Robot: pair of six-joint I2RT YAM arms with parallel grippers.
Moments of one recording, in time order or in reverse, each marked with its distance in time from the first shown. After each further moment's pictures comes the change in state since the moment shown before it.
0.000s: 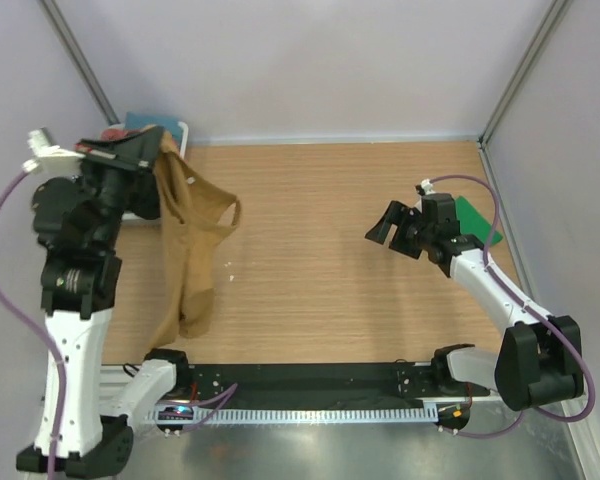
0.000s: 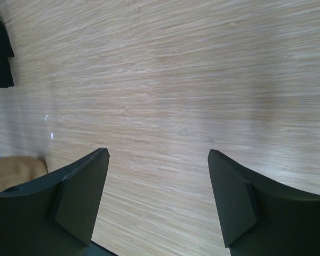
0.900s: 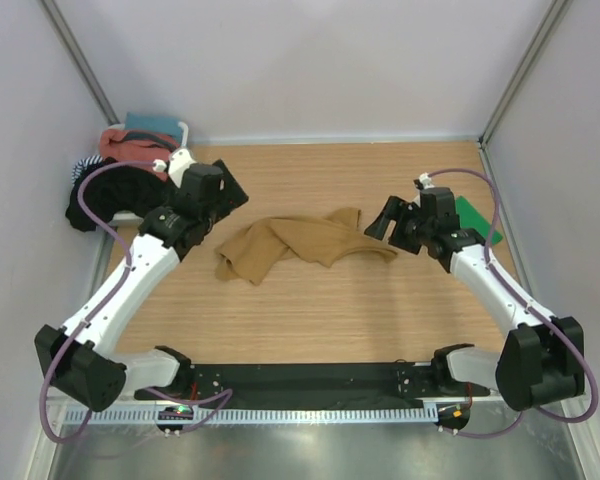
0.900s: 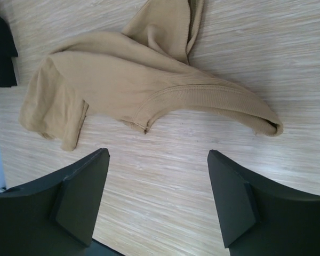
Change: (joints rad) left arm -0.398 0.364 -0.201 -0.270 -0.476 0.334; right arm 0.016 -0.008 0.066 -0.064 0.027 -0.004
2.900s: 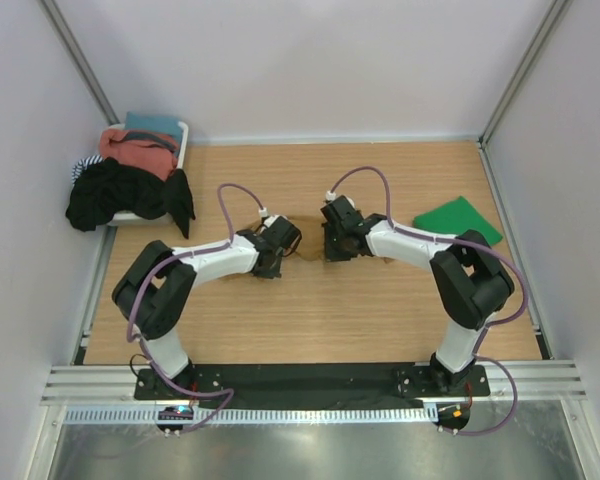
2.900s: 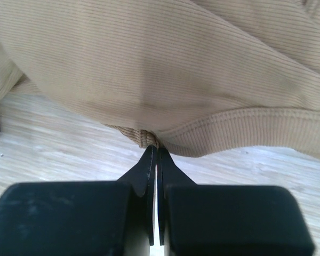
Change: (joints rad) left arm -0.263 0.503 -0.203 0.101 0.098 0.318; right arm 0.451 0.569 0.279 -0.029 0.321 -0.052
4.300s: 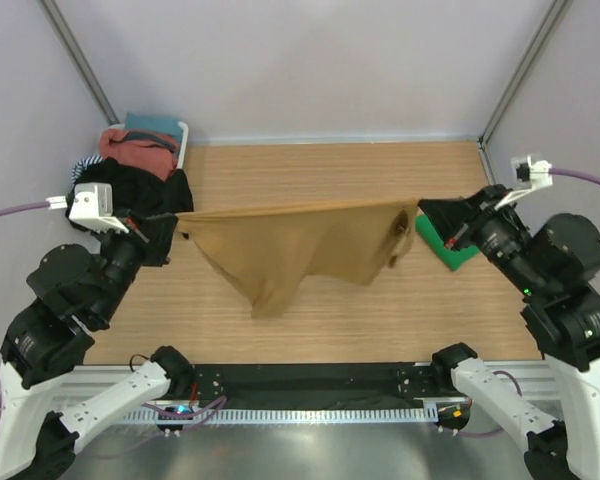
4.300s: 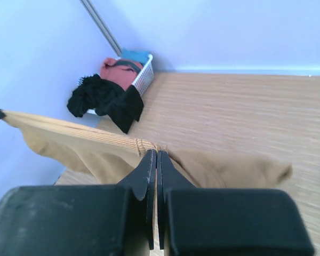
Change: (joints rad) left arm 0.019 -1.073 0.344 -0.294 -0.085 0.112; right arm -0.300 -1.012 0.286 -0.319 -0.230 -0.111
